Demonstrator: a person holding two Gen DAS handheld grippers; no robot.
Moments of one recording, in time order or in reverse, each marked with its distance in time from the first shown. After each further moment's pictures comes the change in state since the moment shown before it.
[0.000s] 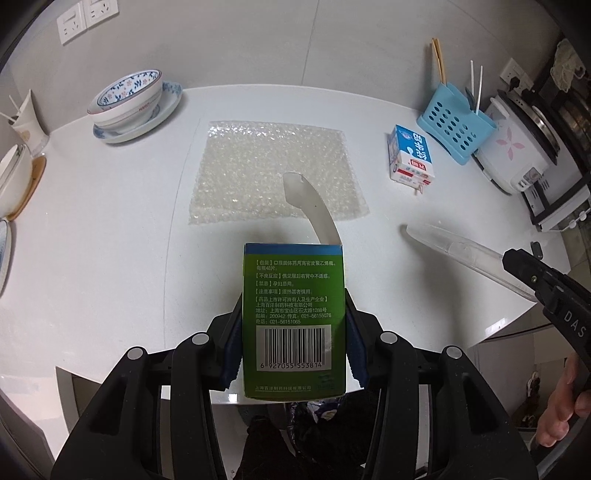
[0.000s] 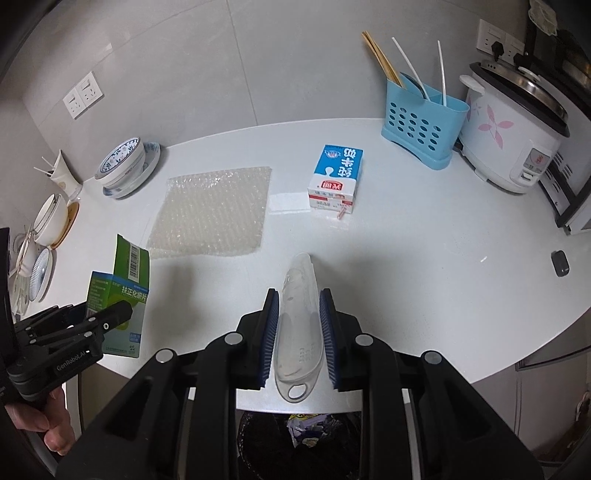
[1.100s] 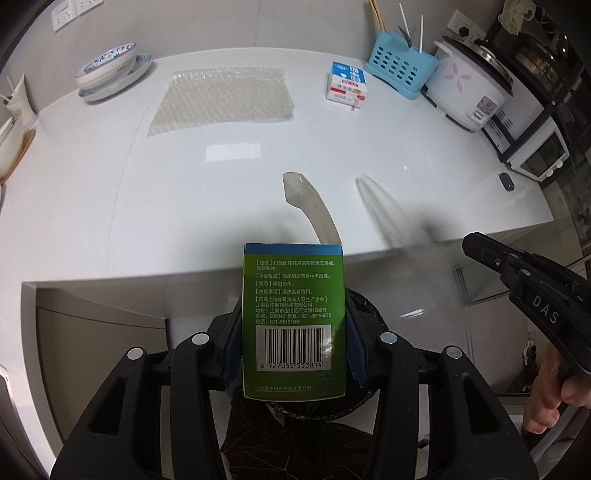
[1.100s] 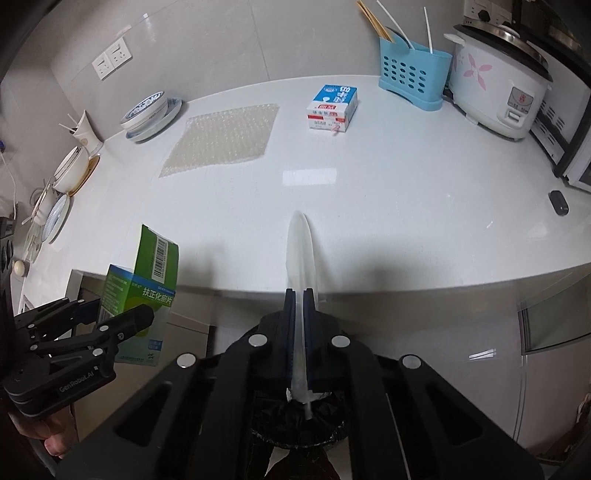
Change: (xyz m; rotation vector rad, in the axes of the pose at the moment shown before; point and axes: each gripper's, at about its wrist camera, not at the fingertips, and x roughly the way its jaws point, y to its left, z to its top) left arm -0.014 -0.066 -0.138 0.055 0.041 -0.053; right arm -0.031 -0.029 -0.125 -0.048 0.059 0.062
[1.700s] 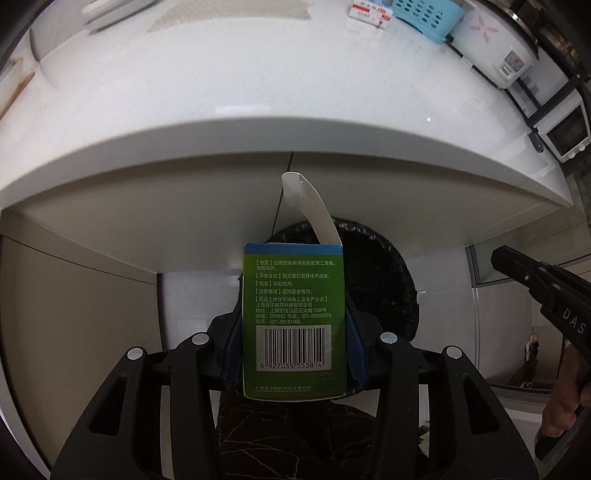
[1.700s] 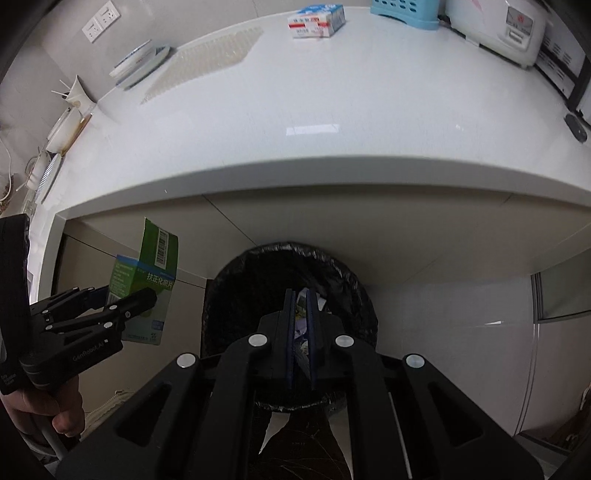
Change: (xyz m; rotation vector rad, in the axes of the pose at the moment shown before) left arm 0.084 0.006 -0.082 -0.057 0.115 0.018; right arm 0.060 -0.035 -0.090 0.023 0.155 0.038
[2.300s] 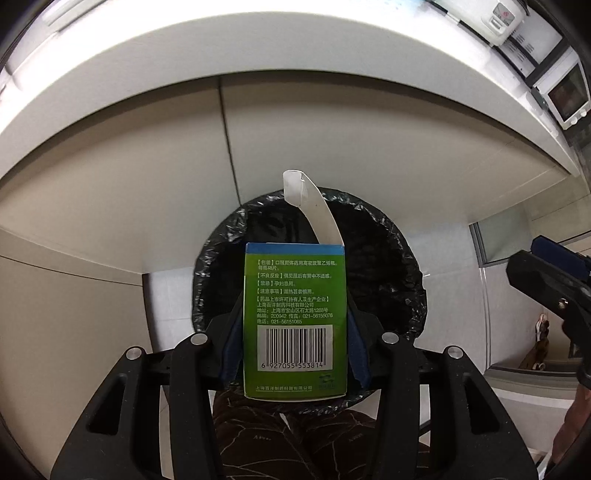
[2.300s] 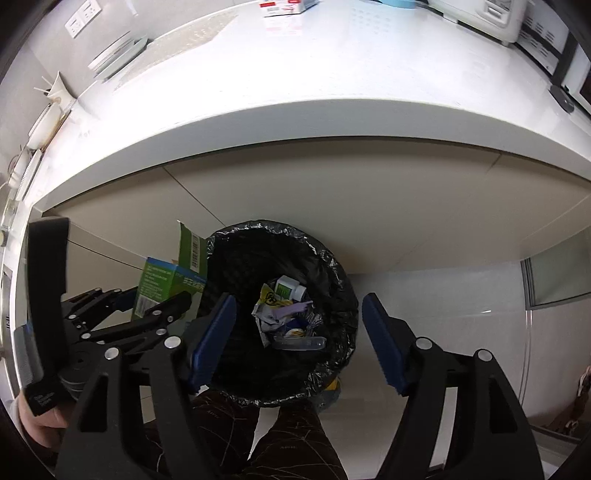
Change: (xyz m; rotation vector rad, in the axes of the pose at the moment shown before) left arm 0.066 -0.032 -0.019 0.074 0.039 0.007; right arm 0.024 -0.022 -0.023 0.034 0.008 -0.063
